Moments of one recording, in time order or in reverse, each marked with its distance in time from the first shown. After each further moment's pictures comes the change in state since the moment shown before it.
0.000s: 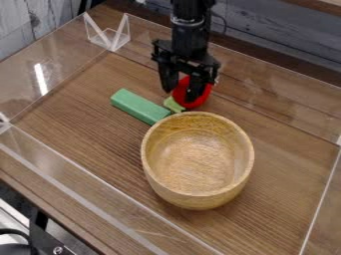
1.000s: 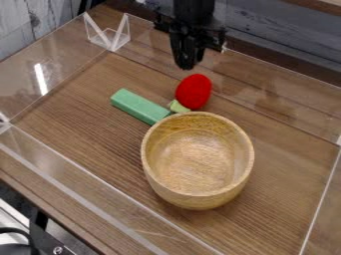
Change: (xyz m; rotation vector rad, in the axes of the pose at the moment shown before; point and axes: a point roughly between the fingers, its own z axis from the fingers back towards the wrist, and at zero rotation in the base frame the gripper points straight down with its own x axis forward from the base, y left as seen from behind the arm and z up) arm 0.004 -0.006 0.044 -0.026 -0.083 -0.027
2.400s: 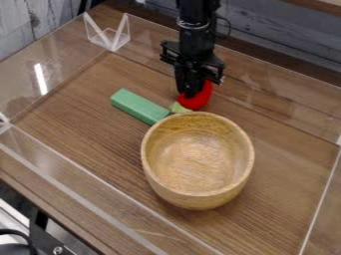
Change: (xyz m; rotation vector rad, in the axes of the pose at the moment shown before) arm 0.010 0.006 -0.053 0.004 0.046 -0.006
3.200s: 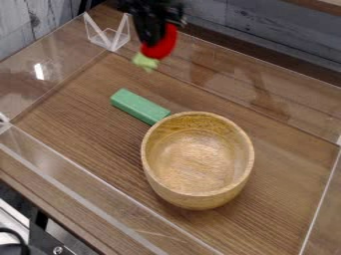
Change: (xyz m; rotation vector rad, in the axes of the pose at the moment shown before) arm -0.019 0.078 0.078 0.033 -0.154 0.174
